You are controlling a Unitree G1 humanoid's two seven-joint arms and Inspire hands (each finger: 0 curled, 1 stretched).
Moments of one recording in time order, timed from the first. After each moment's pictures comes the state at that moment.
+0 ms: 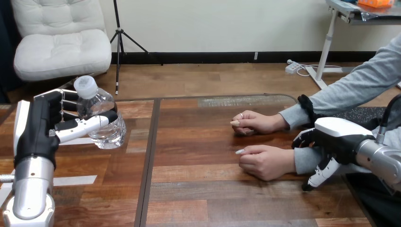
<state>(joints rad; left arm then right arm) -0.09 0.30 0.21 -0.06 0.10 0.22 0.04 -0.71 -0.67 0.42 1.17 -0.69 -0.52 0.14</state>
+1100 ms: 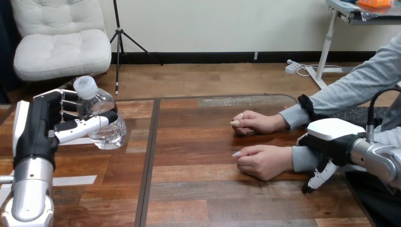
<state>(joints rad) -0.08 0.30 0.21 -0.08 0.09 0.22 0.04 -0.77 -0.66 0.54 1.21 -0.81 -0.51 0.09</state>
